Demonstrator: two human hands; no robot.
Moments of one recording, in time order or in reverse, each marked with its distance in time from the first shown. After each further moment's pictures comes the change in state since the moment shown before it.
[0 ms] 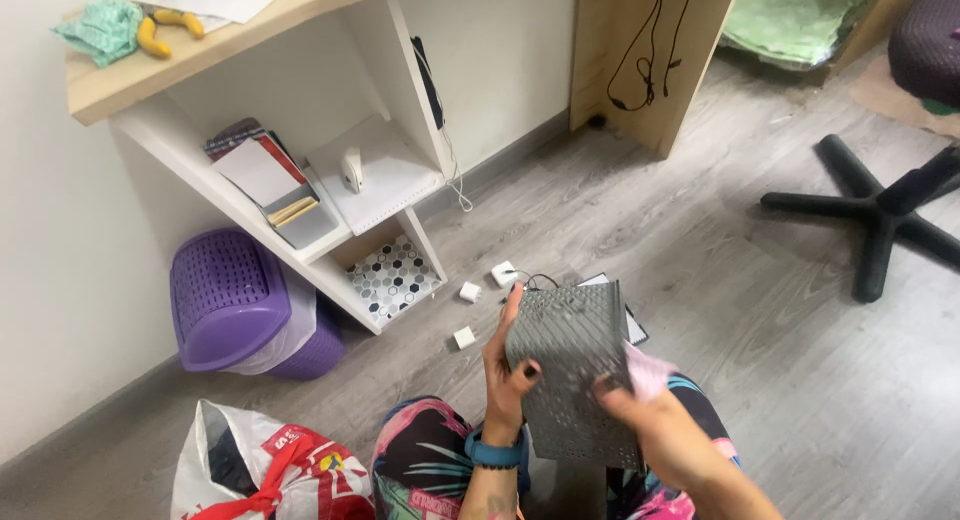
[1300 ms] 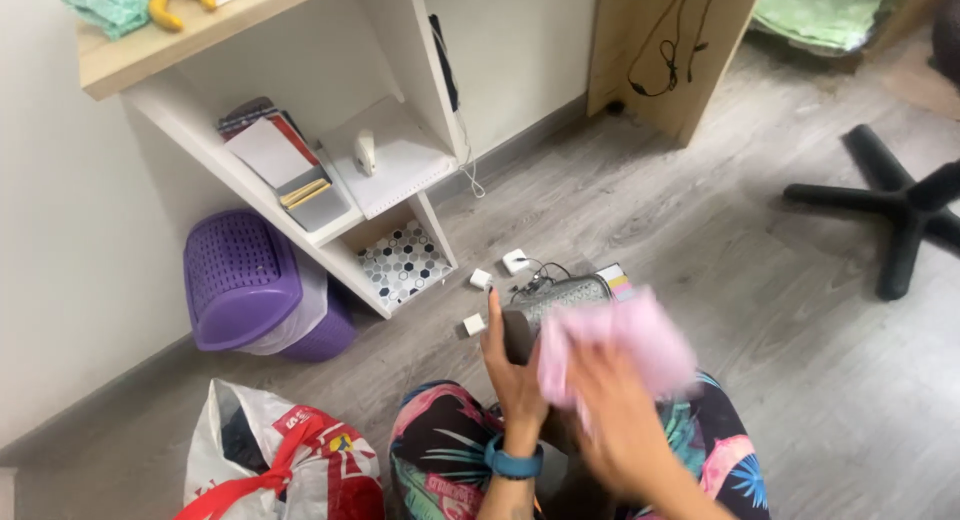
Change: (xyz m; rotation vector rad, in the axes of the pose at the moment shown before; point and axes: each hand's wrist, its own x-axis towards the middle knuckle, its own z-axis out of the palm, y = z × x) left_hand -0.010 0.020 0.016 0.524 0.421 -0.146; right_hand 0.019 0.044 0.017 -1.403 0.008 -1.179
